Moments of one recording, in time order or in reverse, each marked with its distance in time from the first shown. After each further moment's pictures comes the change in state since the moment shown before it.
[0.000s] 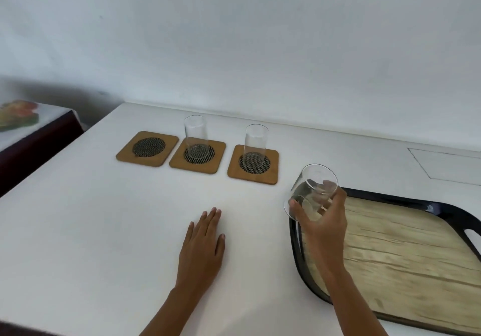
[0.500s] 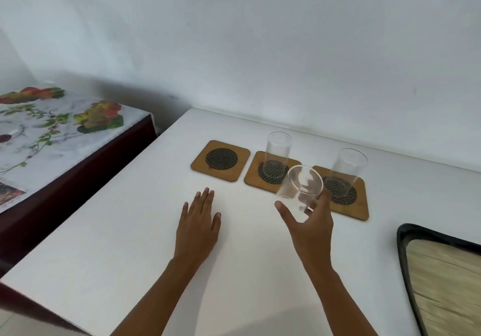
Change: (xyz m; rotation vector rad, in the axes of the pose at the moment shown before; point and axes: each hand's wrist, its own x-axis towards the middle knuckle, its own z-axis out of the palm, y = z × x) left_hand 0.070 -0.176 -0.090 0.147 0.085 -0.174; right_hand -0.024 -0.069 0.205 0.096 -0.195 -0.082
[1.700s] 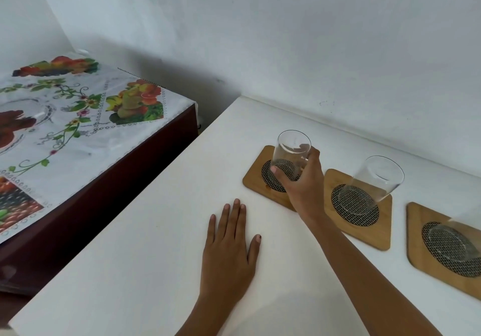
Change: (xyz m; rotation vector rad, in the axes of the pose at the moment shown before) left_hand 0.037 -0.073 0.017 0.063 -0.069 -0.118; right_hand 0.122 0.022 0.228 -0.105 -0.261 -0.128
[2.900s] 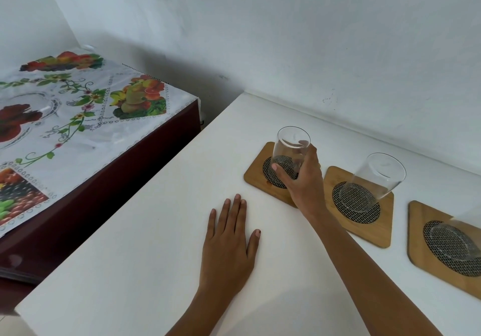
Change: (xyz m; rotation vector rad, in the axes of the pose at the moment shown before) left_hand 0.000 0.001 -0.001 0.002 0.000 -0.002; right_hand 0.004 0.011 0.000 -0.058 -0.107 -0.035
